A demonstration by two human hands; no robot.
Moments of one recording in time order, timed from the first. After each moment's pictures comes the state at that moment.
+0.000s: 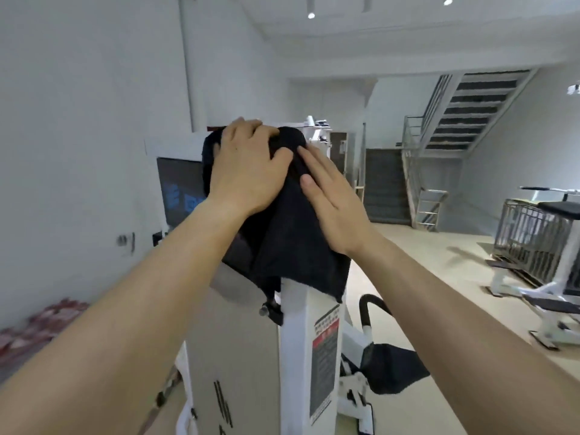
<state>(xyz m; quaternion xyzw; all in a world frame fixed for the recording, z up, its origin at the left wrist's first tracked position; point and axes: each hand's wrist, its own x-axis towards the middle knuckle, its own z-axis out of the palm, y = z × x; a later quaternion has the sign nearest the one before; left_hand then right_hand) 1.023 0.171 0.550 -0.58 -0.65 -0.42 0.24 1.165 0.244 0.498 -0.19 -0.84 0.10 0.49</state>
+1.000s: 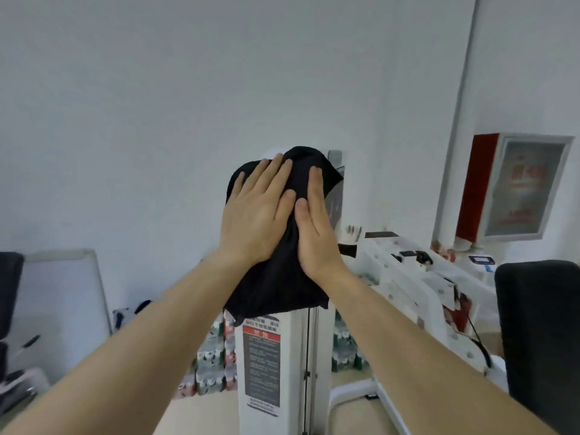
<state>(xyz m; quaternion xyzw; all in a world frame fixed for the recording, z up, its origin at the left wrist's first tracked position) 1.155 0.212 0.502 -0.20 -0.87 -0.16 0.43 1.149 0.334 0.467 0.27 -0.72 0.56 0.30</state>
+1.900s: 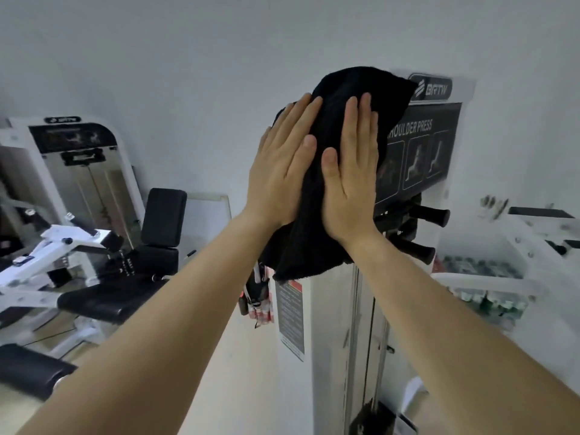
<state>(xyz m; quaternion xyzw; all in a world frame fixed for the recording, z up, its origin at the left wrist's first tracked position) 1.165 0.228 0.471 -0.14 -0.83 -0.23 0.49 1.117 0.334 0.442 0.36 -0.65 0.52 0.42</state>
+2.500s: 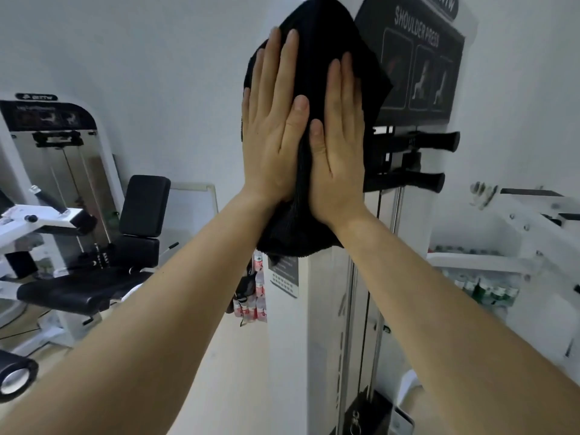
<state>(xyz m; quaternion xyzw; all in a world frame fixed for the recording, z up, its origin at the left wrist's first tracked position) 1.163 0.235 0.354 -0.17 -0.73 -0.23 0.61 1.136 0.322 0.327 0.41 -0.61 0.50 0.47</state>
